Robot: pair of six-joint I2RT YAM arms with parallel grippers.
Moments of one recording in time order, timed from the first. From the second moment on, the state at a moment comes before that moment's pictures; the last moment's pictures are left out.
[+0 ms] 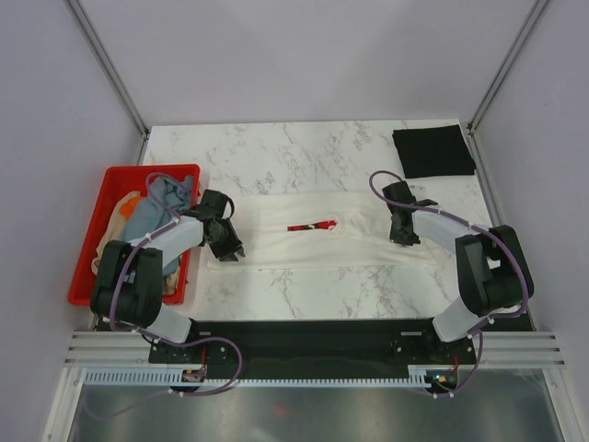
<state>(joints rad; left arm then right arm) -0.23 1.52 0.80 -0.52 0.09 -0.70 0.26 1.60 0.88 -0.50 0.41 0.49</state>
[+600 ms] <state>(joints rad) -0.23 1.14 0.83 -0.57 0.16 -0.69 0.26 1.56 1.08 -0.62 0.46 0.85</state>
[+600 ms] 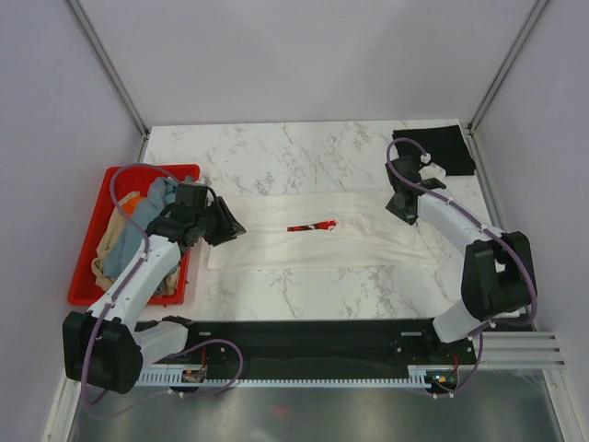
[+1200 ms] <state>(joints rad) -0.23 1.18 0.88 -0.57 0.29 -0.60 0.25 1.87 1.30 -0.83 0.49 1.38</state>
